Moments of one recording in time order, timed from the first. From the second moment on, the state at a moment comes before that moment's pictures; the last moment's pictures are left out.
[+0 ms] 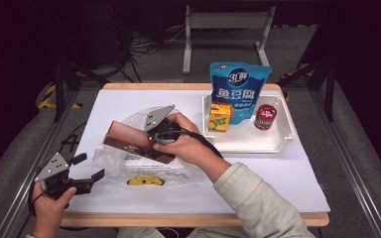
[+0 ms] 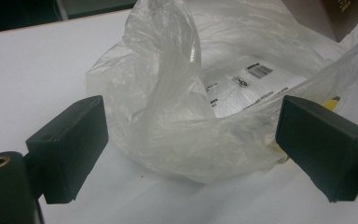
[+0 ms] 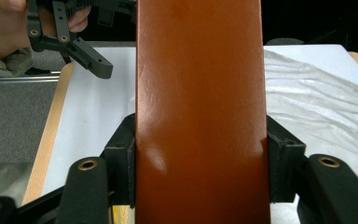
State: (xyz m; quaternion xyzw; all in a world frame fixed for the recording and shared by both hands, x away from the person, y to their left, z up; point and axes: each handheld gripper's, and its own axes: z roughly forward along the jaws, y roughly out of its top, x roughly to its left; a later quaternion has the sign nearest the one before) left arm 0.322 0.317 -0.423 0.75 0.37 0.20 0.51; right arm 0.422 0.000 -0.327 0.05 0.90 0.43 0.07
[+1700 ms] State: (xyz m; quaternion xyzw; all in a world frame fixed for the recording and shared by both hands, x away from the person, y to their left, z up) left arm 0.327 0.313 -0.423 0.75 0.37 0.20 0.51; right arm 0.428 -0.100 -0.276 0.08 0.88 0.45 0.12
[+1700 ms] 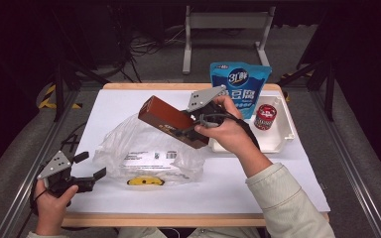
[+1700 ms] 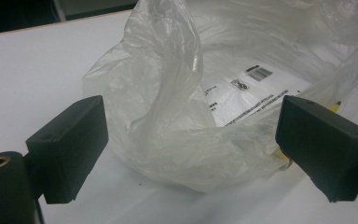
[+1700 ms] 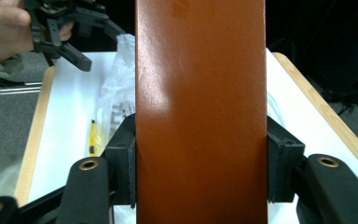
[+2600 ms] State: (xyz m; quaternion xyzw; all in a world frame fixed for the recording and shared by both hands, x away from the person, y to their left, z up) left arm 0.328 0.312 -0.423 0.76 0.37 0.20 0.50; right arm 0.435 -0.167 -0.276 0.12 0.87 0.45 0.16
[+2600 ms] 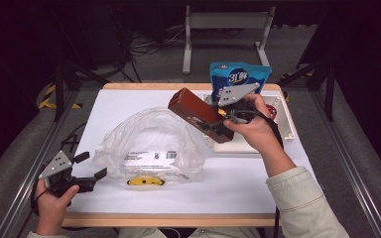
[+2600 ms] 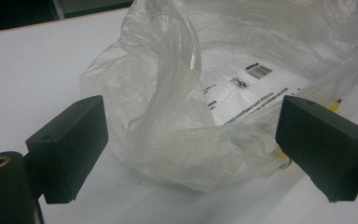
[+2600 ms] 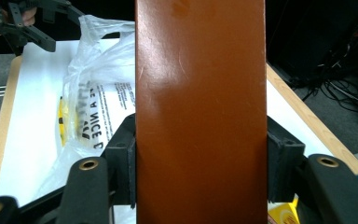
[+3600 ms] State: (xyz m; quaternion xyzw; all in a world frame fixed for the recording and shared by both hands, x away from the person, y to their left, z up) left arm 0.328 0.310 -0.423 0.76 0.37 0.20 0.50; right arm 0.438 -0.234 -0.280 0.16 0.86 0.44 0.19
